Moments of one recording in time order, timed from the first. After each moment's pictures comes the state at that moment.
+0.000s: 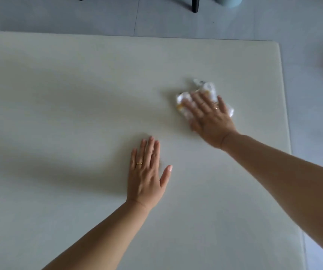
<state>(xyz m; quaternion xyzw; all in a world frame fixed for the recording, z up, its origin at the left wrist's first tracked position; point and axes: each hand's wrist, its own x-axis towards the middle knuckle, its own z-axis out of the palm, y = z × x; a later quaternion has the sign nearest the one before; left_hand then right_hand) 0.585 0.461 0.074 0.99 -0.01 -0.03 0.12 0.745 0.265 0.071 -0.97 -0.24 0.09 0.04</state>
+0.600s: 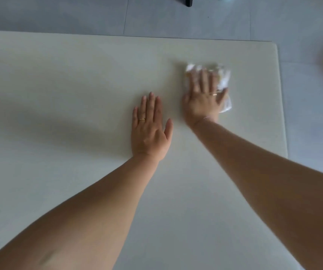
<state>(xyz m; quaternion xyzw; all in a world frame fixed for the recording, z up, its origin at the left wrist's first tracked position) 0.723 0.434 0.063 0.99 0.03 -0.02 0.10 0.806 0.310 0.070 -0.99 0.01 0.07 0.13</state>
